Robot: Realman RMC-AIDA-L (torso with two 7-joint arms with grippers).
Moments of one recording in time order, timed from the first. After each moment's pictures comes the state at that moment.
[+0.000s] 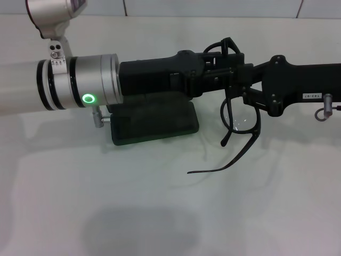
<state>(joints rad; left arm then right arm) -0.73 -2.08 1.03 0.42 1.49 1.61 -1.52 0.64 2.02 -1.01 -0.73 -1.73 -1.54 1.35</state>
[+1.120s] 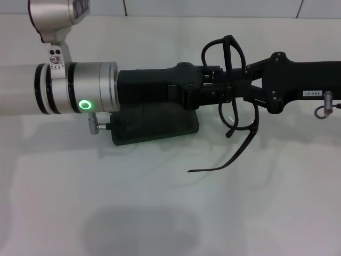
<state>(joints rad) -0.73 -2.07 1.03 0.42 1.54 1.64 -1.55 0.64 2.02 -1.01 -0.72 -1.71 -1.54 1.35</state>
